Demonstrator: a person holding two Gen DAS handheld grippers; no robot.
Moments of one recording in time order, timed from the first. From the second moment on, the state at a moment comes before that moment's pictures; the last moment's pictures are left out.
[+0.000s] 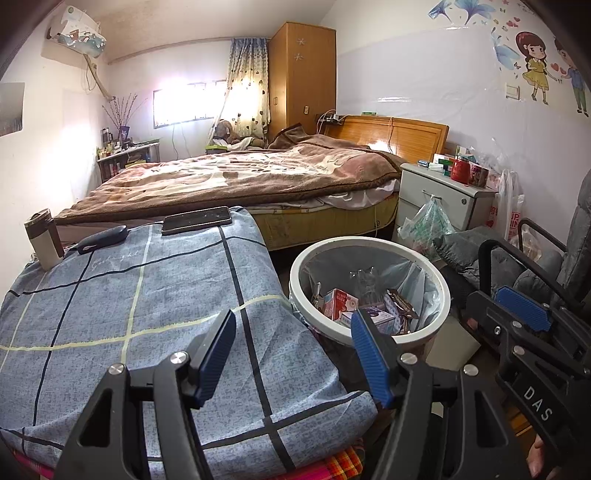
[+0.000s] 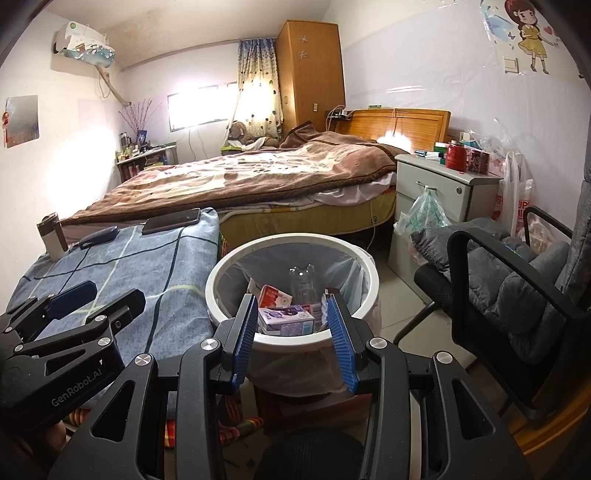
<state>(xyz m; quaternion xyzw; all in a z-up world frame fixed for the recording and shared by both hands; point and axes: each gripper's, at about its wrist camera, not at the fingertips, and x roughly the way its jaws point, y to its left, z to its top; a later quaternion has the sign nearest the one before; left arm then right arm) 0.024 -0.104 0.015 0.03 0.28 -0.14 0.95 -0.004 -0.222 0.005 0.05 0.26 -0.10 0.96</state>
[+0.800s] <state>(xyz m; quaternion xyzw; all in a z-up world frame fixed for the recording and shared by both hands) 0.024 -0.101 0.014 0.04 0.28 -0.14 0.95 -0.006 -0.222 0.006 0.05 0.27 -0.10 0.96</state>
